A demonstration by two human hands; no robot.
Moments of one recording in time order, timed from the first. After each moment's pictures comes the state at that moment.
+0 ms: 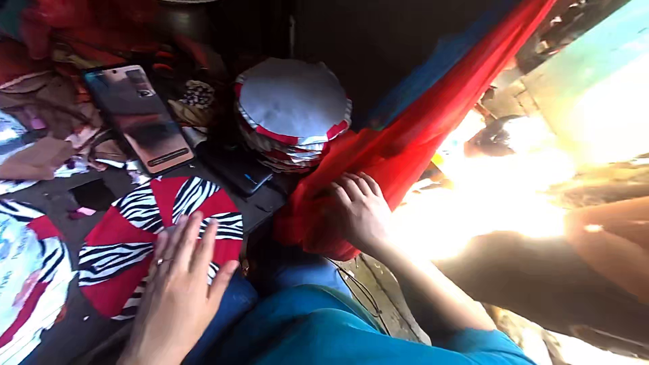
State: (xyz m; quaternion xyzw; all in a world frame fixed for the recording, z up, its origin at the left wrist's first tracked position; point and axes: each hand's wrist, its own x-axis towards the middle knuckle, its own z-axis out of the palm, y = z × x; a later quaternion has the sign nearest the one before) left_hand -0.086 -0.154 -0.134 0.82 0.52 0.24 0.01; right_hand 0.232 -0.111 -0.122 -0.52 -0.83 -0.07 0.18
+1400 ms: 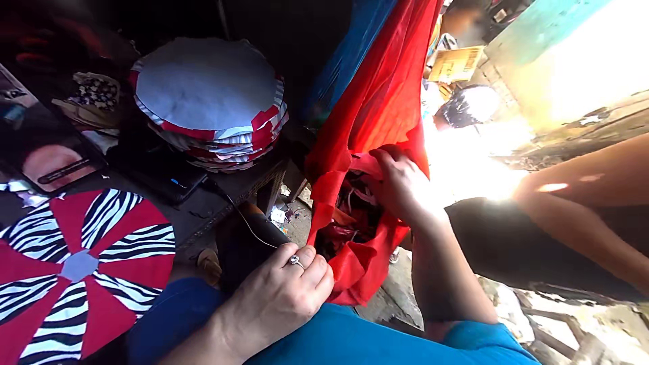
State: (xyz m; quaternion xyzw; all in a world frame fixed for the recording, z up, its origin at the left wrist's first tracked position) left_hand 0.081 -0.156 -0.113 0.95 0.13 0.28 -0.05; right_hand 0.357 -0.130 -0.083 -0.74 -0.66 0.04 0.11
